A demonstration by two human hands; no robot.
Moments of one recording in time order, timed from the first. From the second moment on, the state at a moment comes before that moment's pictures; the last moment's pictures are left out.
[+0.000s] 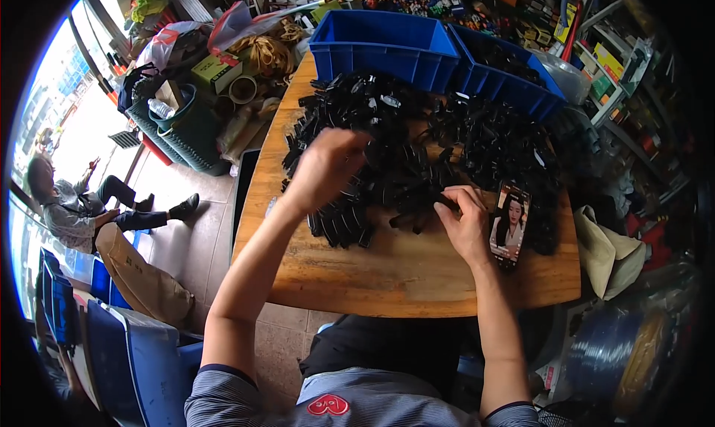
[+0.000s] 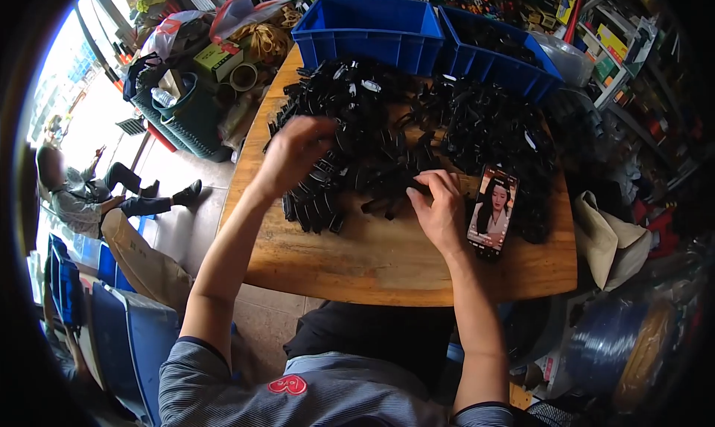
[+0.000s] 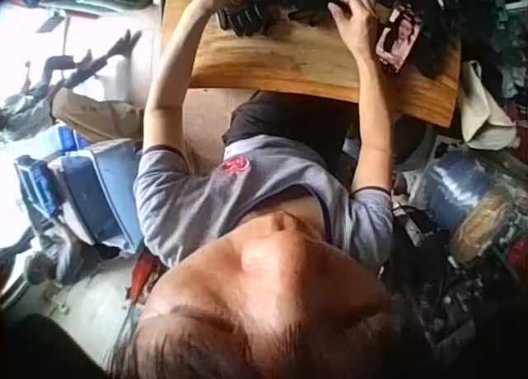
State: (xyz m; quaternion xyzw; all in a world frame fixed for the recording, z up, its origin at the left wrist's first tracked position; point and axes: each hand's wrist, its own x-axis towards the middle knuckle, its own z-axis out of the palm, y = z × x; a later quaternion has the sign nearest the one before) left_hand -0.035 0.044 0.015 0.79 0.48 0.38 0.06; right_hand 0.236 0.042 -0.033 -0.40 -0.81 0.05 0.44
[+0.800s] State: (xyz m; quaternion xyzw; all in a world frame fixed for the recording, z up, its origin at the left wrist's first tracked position) left_hand 0.035 0.028 -0.009 0.82 0.47 0.32 0.01; right_hand 0.248 0.033 -0.010 -0.38 -0.62 0.55 0.42
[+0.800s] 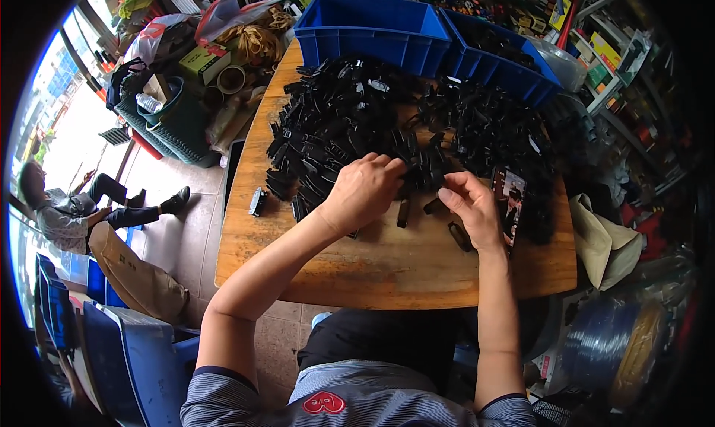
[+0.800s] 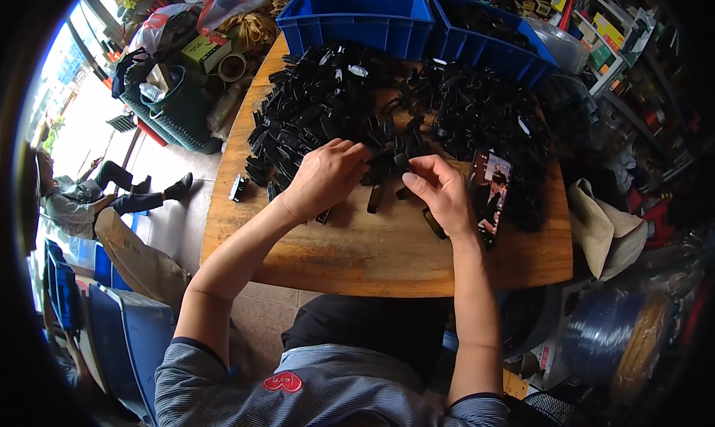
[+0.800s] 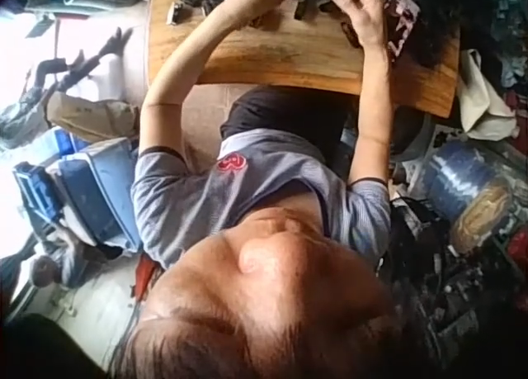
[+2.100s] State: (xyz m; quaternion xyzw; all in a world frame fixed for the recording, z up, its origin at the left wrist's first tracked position) left_hand 0.018 0.003 0.009 0.73 0.40 0.42 0.37; right_hand 0.218 0.034 -0.010 -0.23 -0.44 0.77 0.40
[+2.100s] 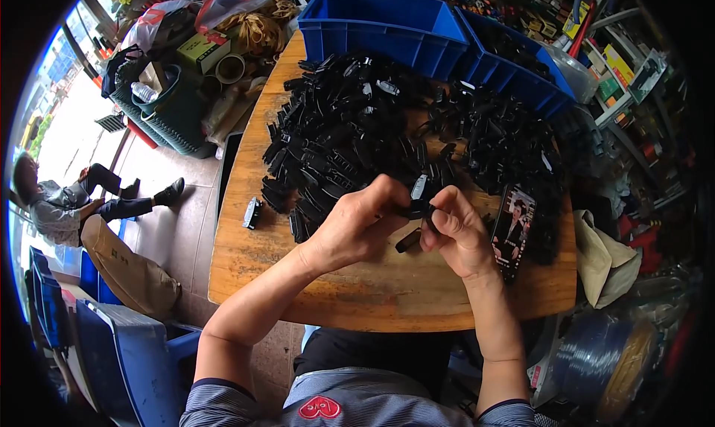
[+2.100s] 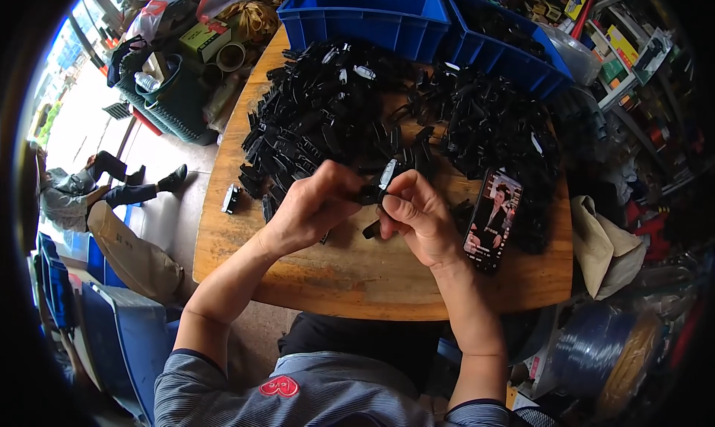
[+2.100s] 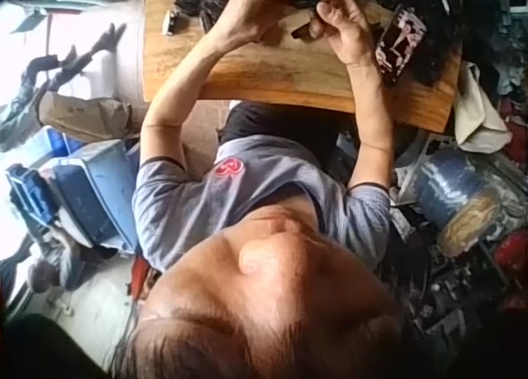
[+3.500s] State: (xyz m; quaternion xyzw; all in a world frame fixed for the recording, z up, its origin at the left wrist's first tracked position) left_hand -0.002 0.012 0.003 0.86 0.36 0.30 0.20; right_hand 0.229 0.037 -0.005 -0.20 -0.46 0.72 0.48
